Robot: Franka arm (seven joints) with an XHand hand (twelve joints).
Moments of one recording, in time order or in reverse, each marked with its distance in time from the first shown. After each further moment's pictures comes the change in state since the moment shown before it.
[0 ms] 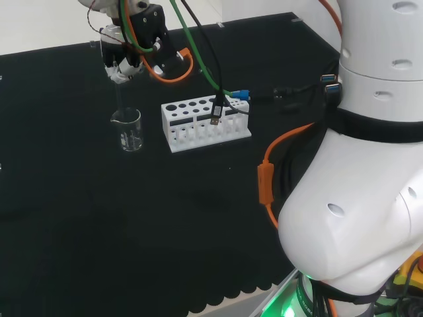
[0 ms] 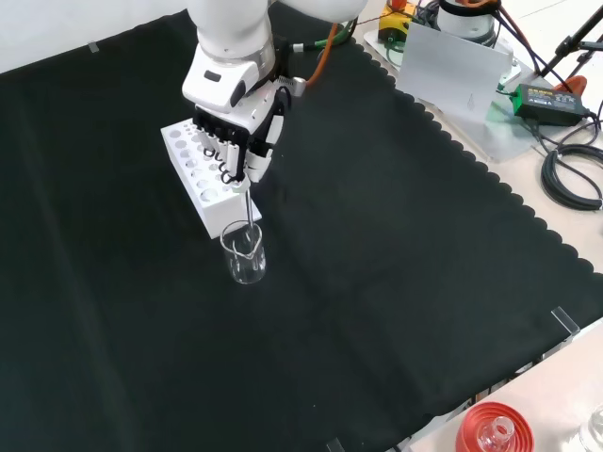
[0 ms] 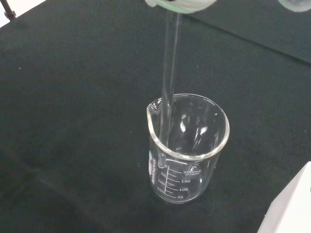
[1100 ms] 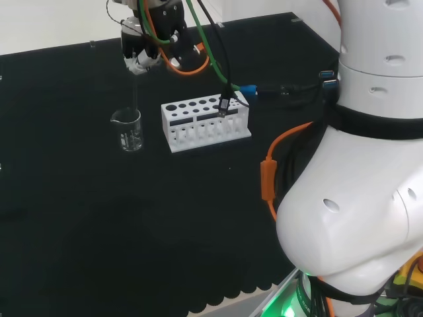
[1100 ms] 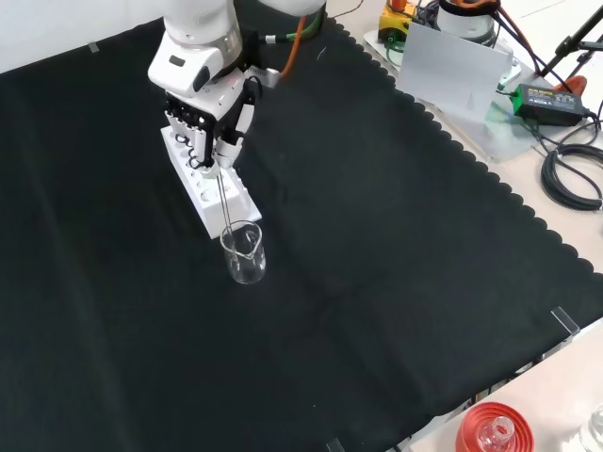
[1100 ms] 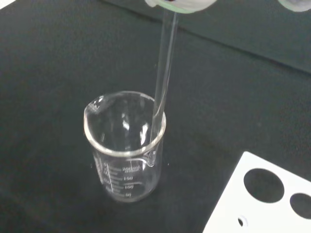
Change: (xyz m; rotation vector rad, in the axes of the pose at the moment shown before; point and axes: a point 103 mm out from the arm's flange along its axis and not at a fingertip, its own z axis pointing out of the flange) arm -0.048 -0.007 0.006 -0.007 0.016 0.054
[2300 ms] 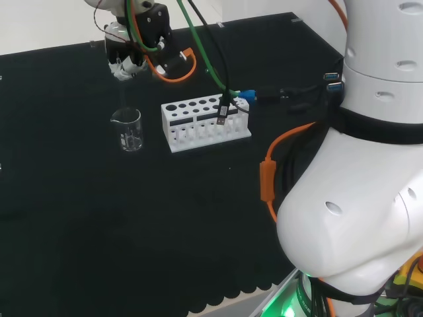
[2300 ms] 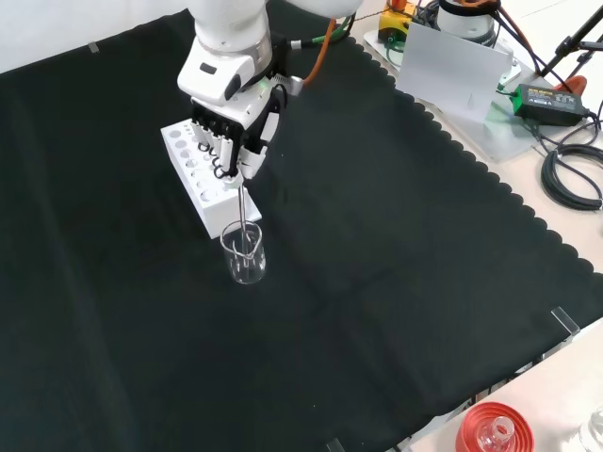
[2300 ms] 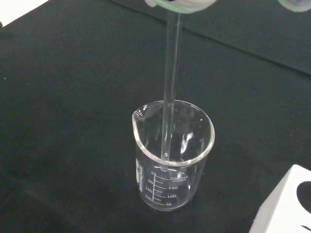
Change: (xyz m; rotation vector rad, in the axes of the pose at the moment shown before) arm 0.042 0.003 -0.006 -0.022 -0.019 -0.016
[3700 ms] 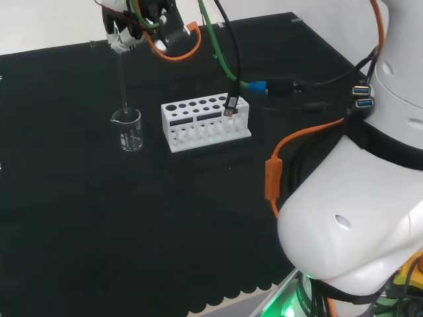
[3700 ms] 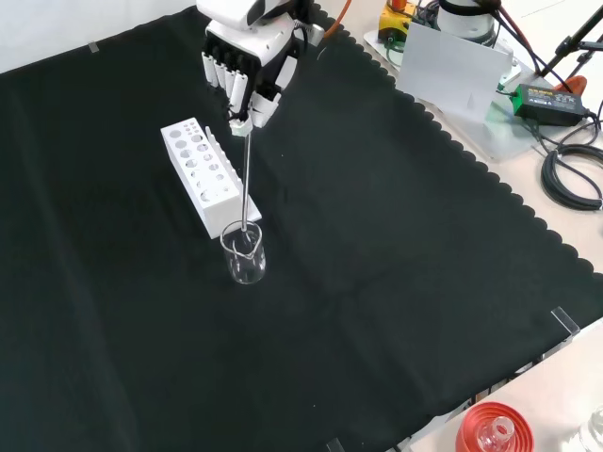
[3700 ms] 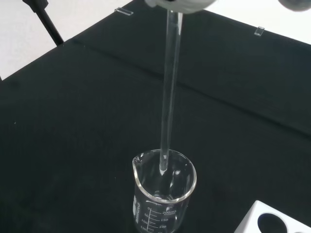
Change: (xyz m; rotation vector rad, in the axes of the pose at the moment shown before) arm 0.009 -0.043 -0.074 -0.081 -0.043 0.049
